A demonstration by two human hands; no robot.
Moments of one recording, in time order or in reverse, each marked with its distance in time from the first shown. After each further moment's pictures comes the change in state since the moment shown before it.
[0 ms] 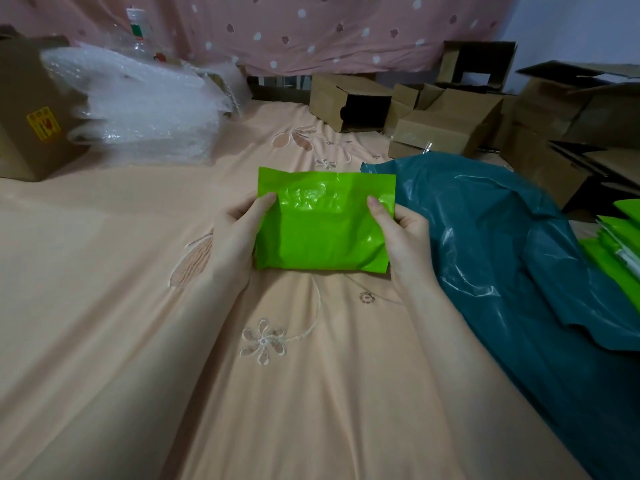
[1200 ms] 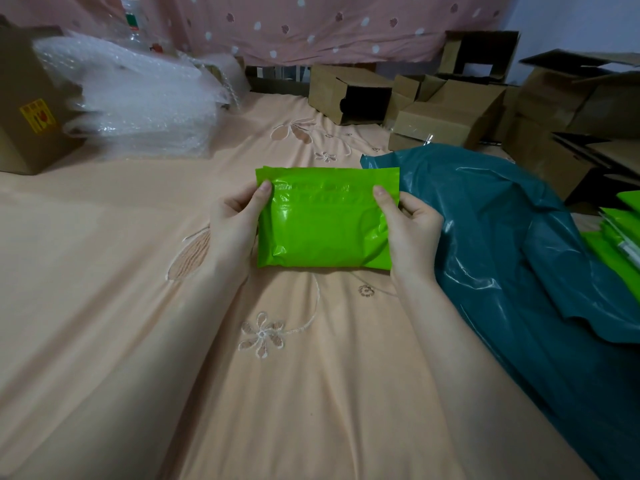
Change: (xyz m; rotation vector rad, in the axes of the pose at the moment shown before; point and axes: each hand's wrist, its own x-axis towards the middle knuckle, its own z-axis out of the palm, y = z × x) left_hand 0.006 -0.008 -0.002 -0.019 -0.022 0.076; right_hand 0.000 0.007 -0.001 -0.016 0.142 -0.179
